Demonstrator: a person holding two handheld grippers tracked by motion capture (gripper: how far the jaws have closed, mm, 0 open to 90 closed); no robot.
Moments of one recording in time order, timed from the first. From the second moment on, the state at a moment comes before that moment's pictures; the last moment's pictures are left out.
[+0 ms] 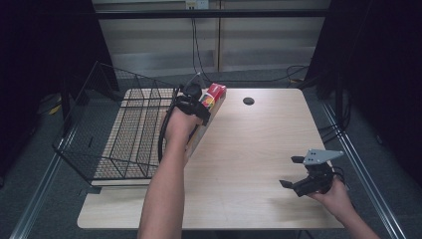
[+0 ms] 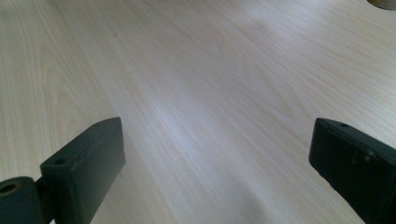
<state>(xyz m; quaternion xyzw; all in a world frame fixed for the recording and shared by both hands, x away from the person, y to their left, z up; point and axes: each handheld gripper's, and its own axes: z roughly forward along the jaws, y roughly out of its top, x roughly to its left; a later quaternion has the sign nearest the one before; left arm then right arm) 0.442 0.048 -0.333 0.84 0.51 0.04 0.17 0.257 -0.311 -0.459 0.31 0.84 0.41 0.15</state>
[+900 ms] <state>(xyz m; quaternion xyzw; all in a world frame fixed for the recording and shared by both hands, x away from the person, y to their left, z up) 0.439 0.078 -0.299 0.82 0.54 0.05 0.18 0.256 -0.311 -0.459 0.31 0.84 0.41 0.15</state>
